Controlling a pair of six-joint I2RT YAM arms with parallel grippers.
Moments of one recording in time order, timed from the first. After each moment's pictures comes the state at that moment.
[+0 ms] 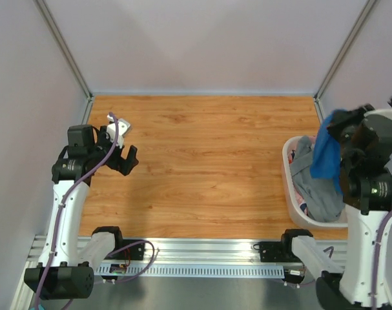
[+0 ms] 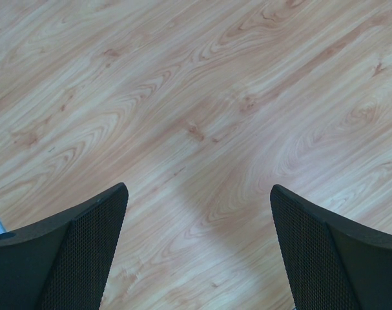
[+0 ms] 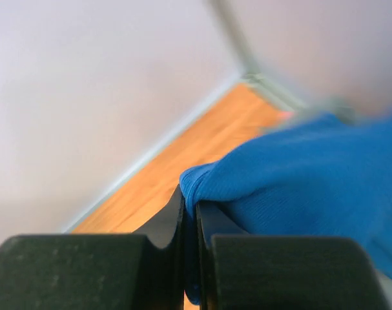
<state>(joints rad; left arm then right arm) 0.04 0.94 1.07 -0.84 0.49 0.47 -0.18 0.86 1.43 -0.77 0.33 0.59</state>
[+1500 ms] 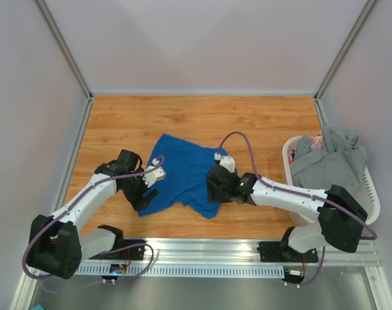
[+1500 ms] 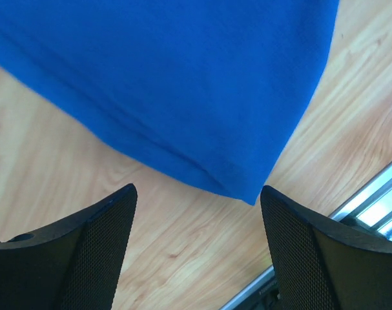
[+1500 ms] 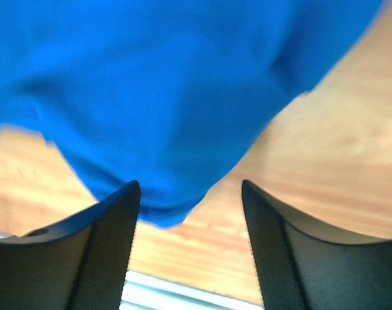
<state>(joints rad) -0.27 1.15 0.70 -0.85 0.27 0.64 0.97 1.39 0.86 -0.53 0.28 0.80</state>
